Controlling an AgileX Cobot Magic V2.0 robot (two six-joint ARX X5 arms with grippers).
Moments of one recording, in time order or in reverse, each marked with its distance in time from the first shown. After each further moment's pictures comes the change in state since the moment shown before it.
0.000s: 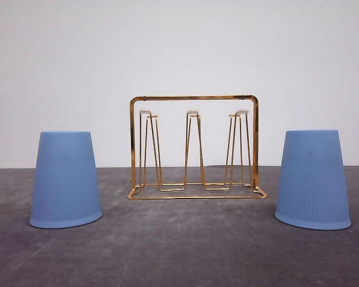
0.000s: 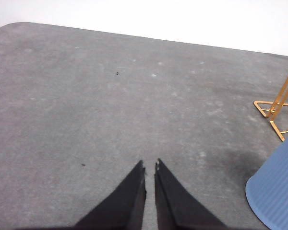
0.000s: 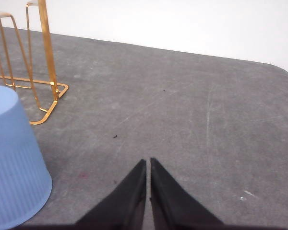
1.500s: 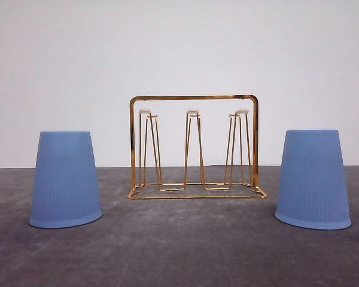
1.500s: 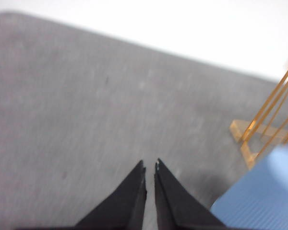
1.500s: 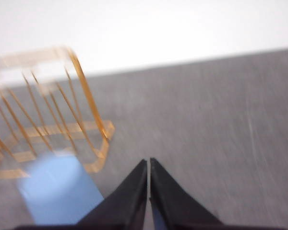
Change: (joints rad) left_arx 0.000 0.089 0.174 -0.066 0.027 -0.148; right_arx 0.002 0.089 0.165 -0.015 -0.122 0.299
